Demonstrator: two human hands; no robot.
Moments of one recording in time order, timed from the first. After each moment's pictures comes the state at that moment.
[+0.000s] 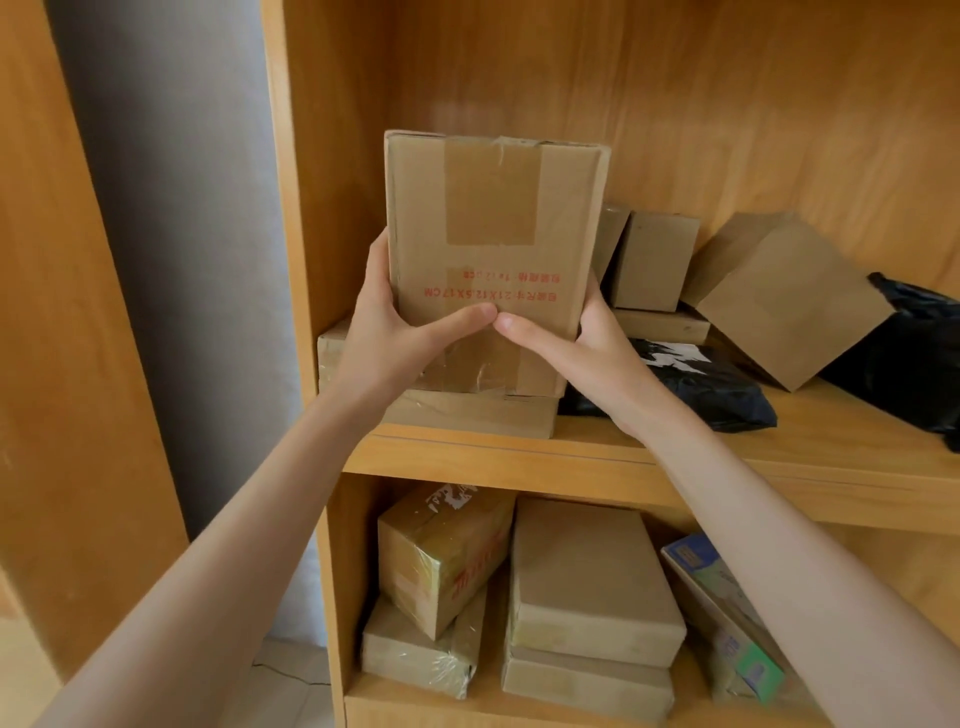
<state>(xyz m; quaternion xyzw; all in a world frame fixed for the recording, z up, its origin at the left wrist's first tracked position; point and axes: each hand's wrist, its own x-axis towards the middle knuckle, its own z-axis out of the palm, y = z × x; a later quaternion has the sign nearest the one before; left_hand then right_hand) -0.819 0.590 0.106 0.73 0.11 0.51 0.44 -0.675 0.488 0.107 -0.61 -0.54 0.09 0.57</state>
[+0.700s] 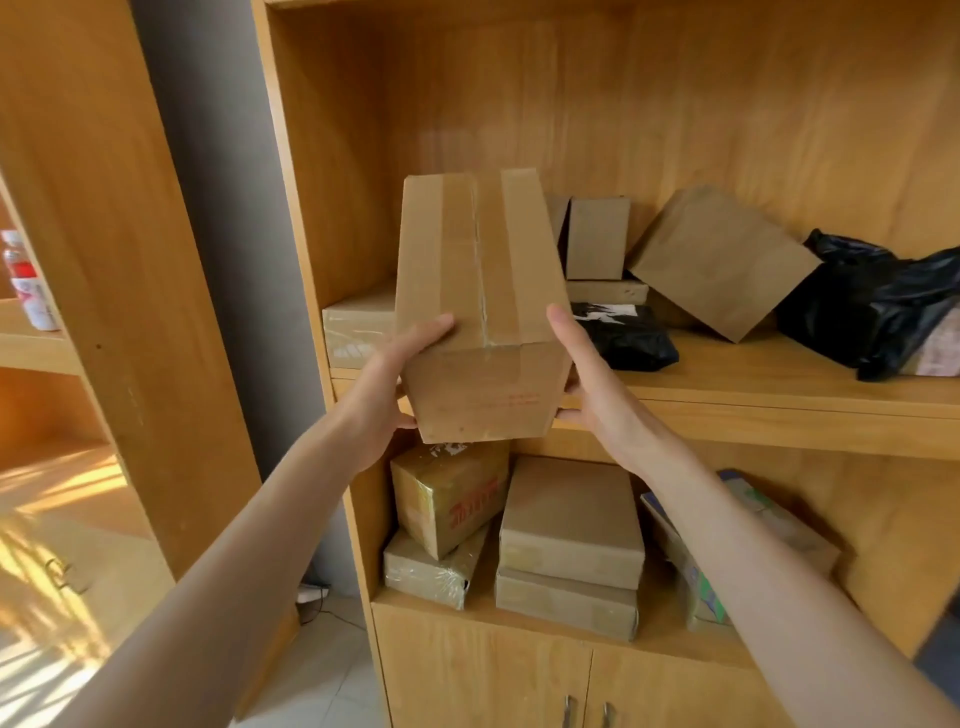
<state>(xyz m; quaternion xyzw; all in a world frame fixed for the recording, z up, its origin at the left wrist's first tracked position) -0.850 0.418 0.085 0.66 0.23 0.37 0.61 -0.690 0.317 0.075 -0.57 -0.51 0.29 0.58</state>
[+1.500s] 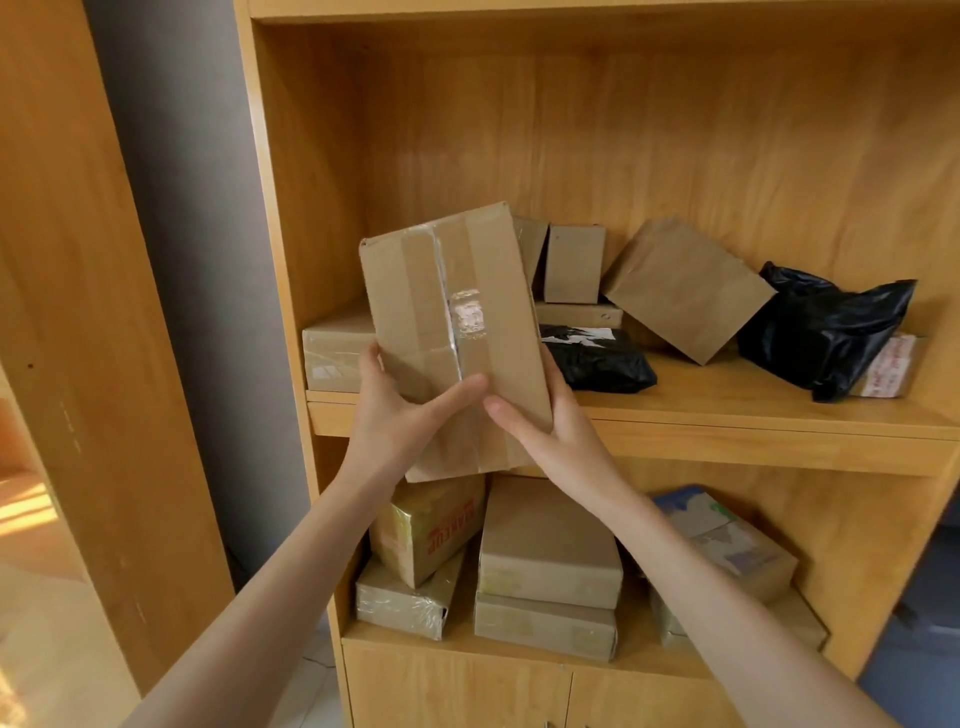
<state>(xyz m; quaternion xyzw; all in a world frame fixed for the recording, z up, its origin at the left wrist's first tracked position) -0.837 0.426 0.067 0.70 0.27 0.48 0.46 -0.706 0.336 0.047 -0.63 -0.52 0.11 0.56</state>
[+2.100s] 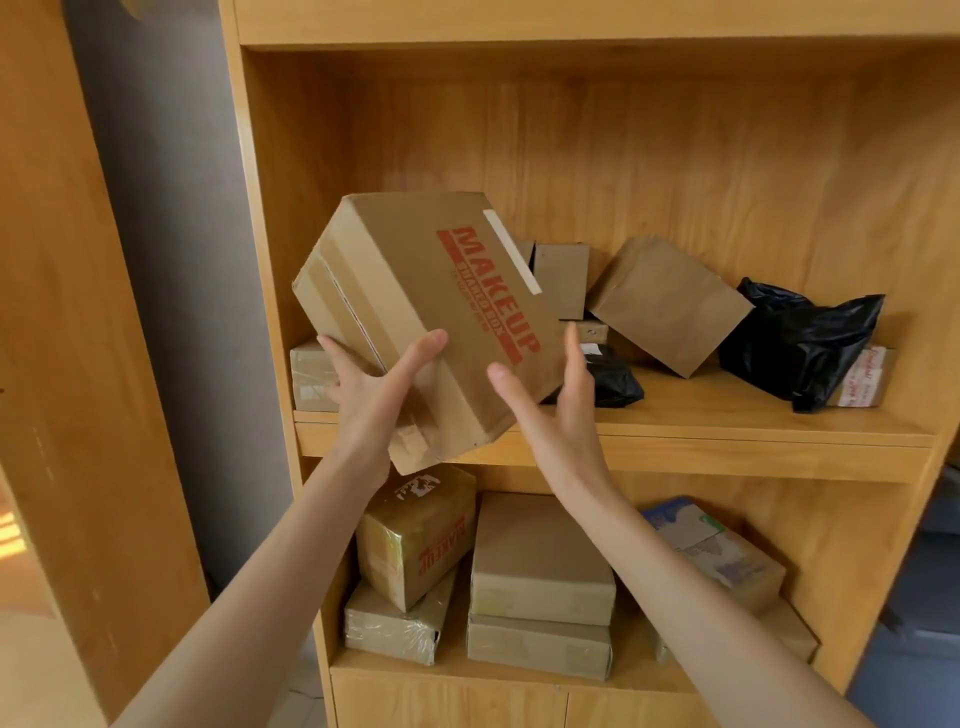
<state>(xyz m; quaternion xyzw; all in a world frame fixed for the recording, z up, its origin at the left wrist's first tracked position) -0.827 0.447 0.088 0.59 0.27 0.50 0.58 -0.722 0.336 0.068 -0.61 -0.43 0.04 0.67</state>
